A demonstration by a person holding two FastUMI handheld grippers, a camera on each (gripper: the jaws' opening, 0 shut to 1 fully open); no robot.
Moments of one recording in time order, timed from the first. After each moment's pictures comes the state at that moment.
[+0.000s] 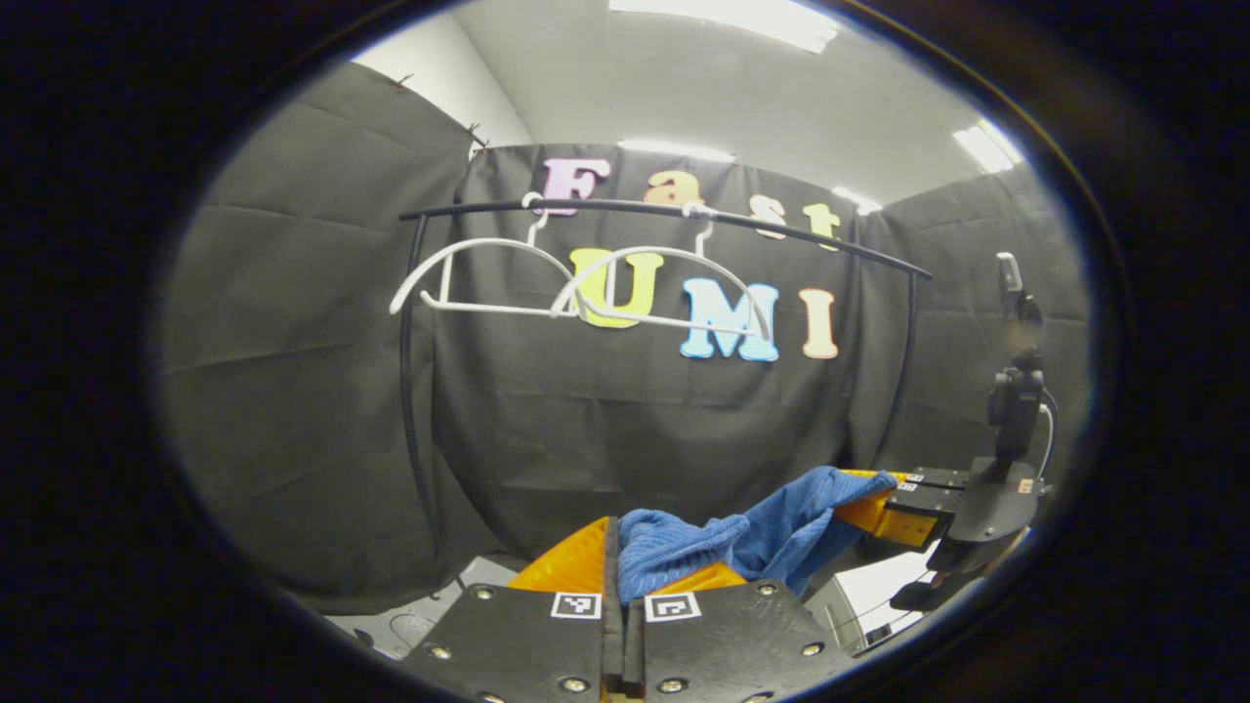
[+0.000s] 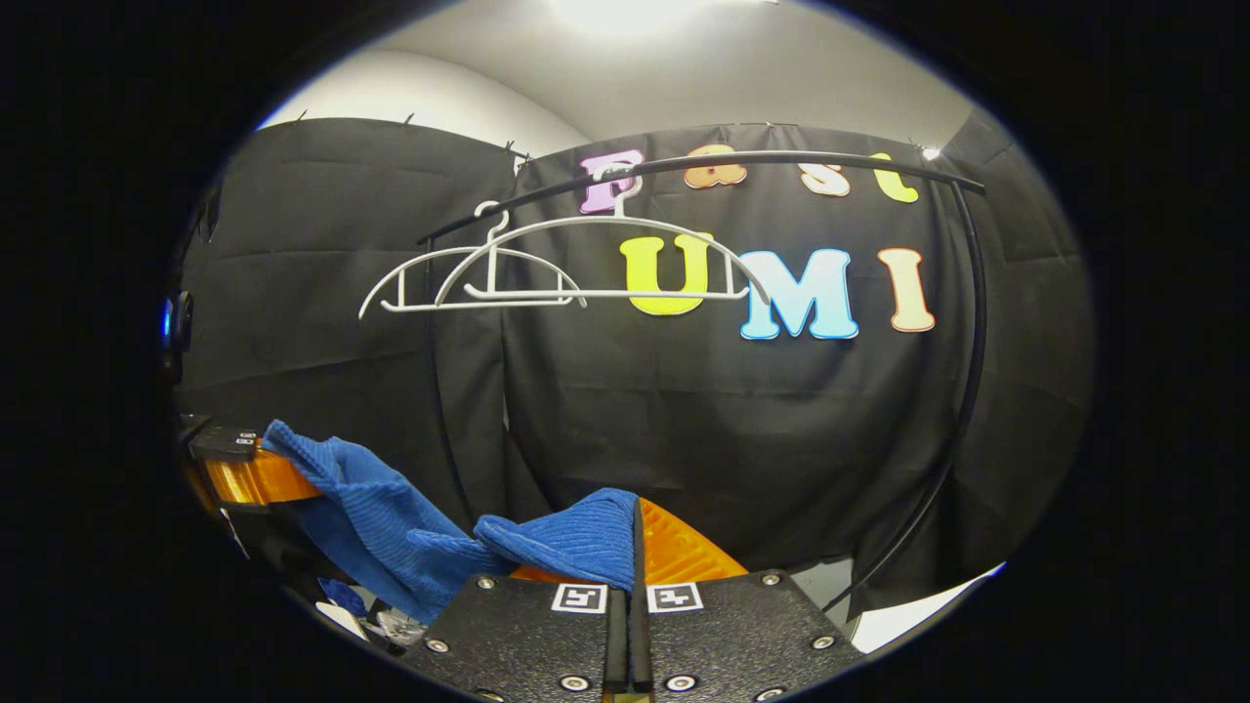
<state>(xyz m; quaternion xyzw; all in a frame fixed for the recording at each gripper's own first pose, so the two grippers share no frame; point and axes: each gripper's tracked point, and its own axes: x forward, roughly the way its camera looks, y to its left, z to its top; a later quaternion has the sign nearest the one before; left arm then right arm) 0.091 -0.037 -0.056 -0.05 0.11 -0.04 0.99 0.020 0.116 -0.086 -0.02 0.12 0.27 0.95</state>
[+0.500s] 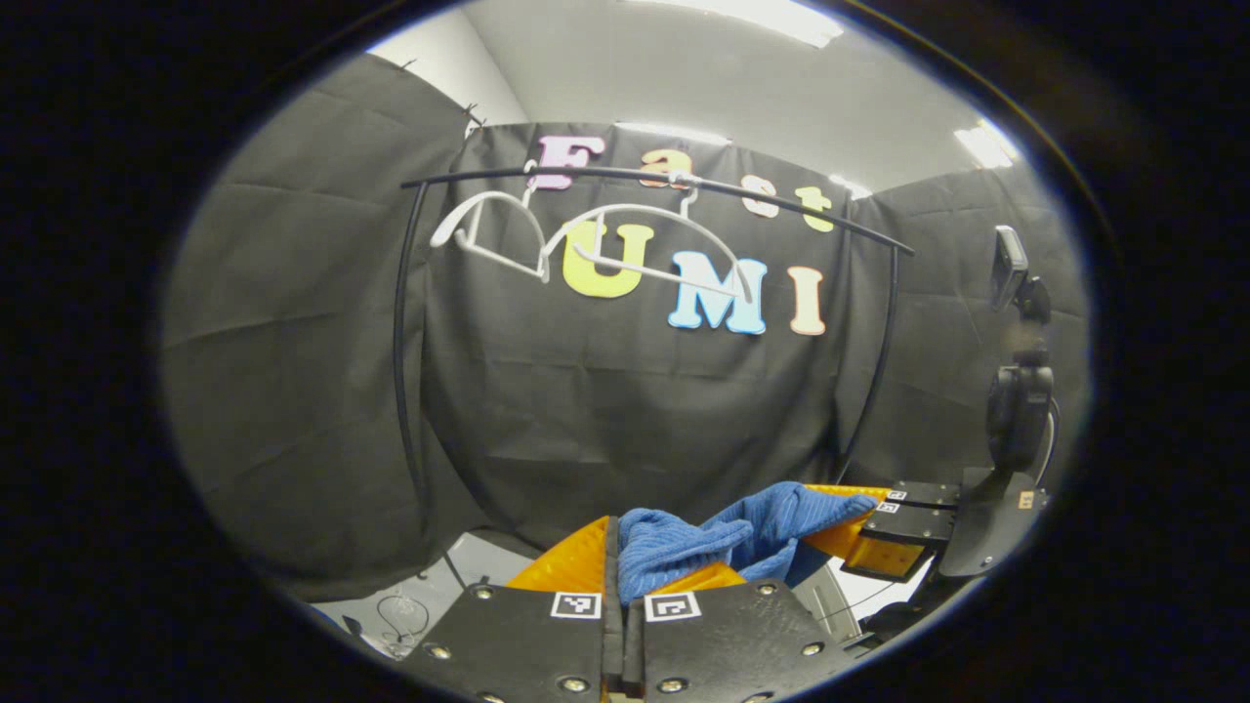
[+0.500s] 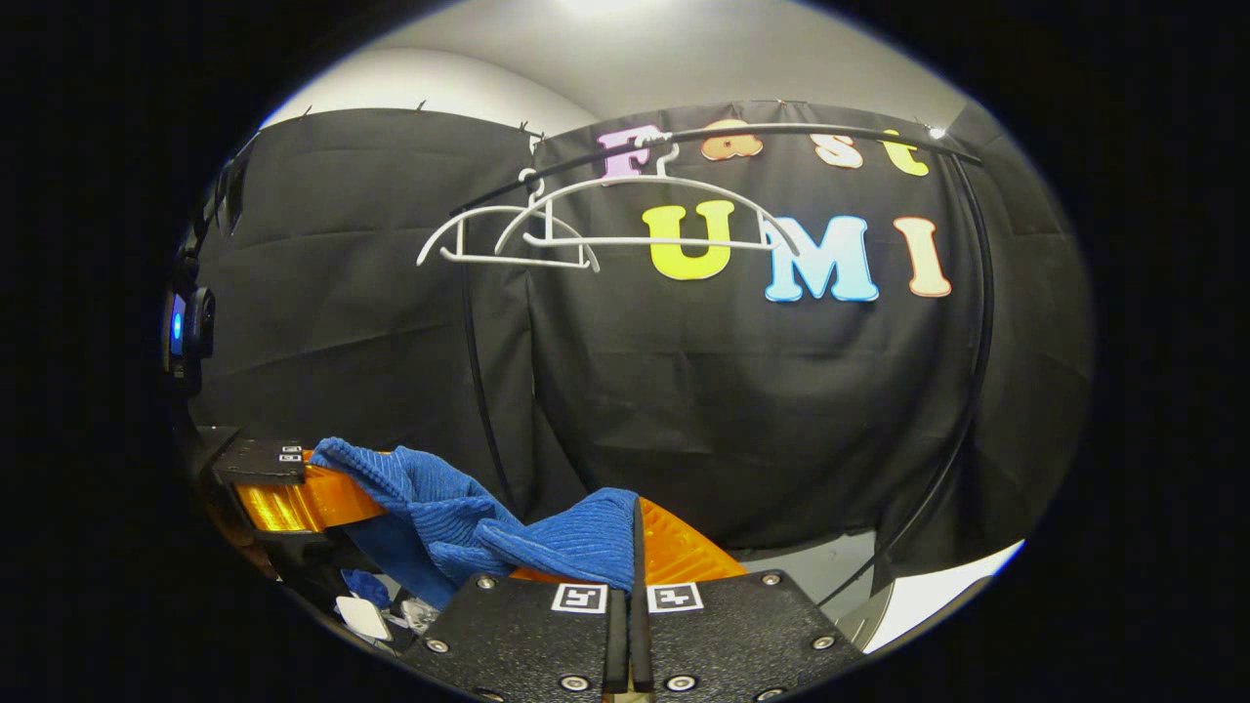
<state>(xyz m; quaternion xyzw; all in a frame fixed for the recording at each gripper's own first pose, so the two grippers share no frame) 0.058 -0.047 -0.111 -0.08 0.14 -0.05 0.99 -0.034 0.129 -0.134 -0.02 0.17 0.29 0.94</state>
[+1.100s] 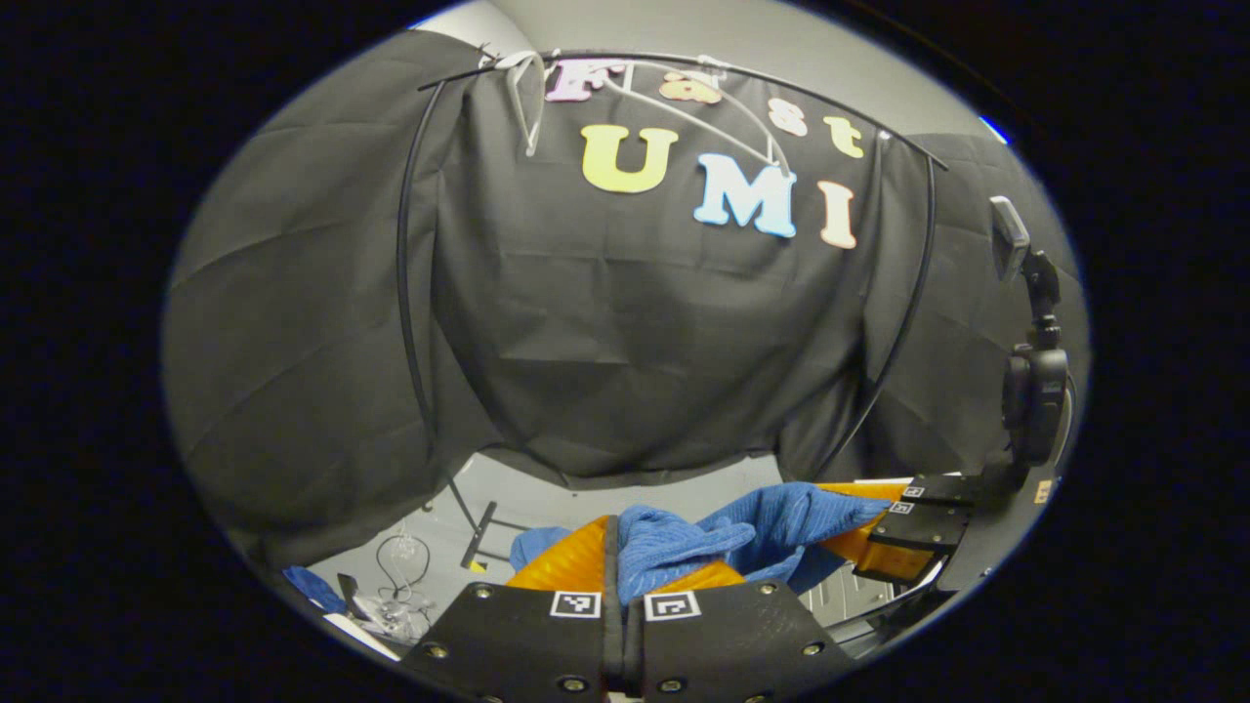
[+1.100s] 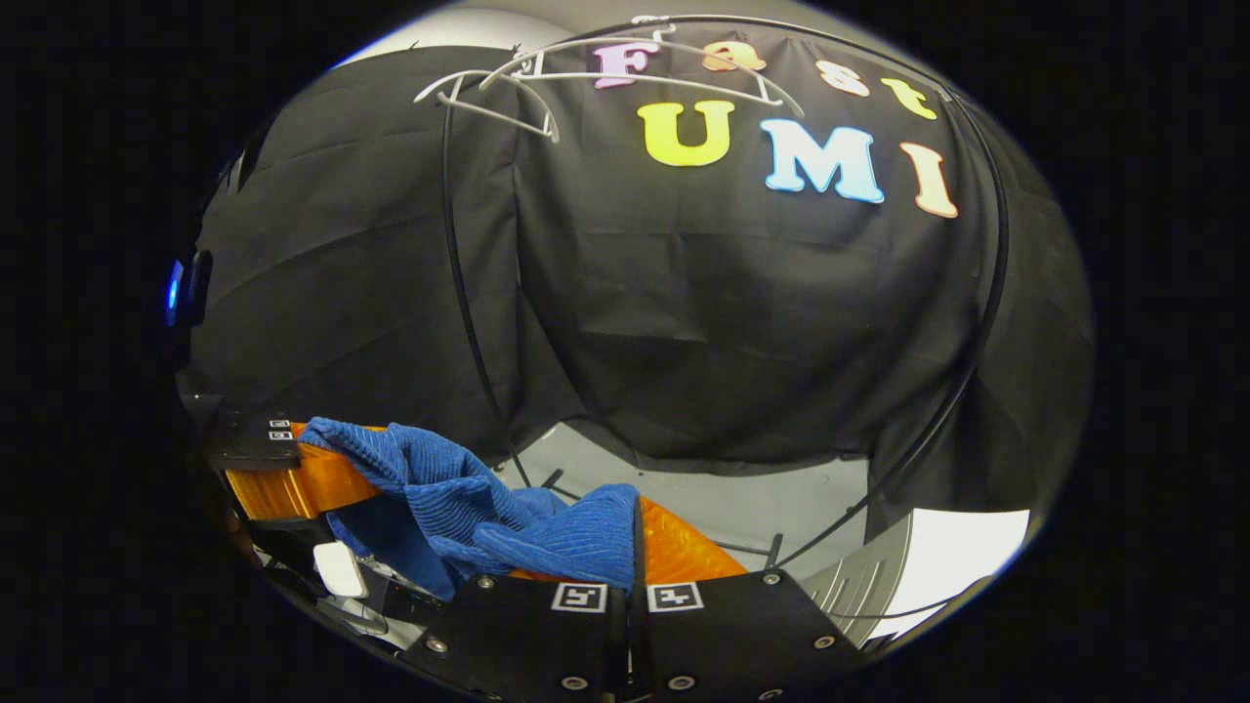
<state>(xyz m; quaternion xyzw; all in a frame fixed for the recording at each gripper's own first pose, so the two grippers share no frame) 0.052 -0.064 -0.268 -0.07 0.28 -0.03 0.96 -0.051 0.116 -0.284 -0.07 0.31 0.28 0.91</state>
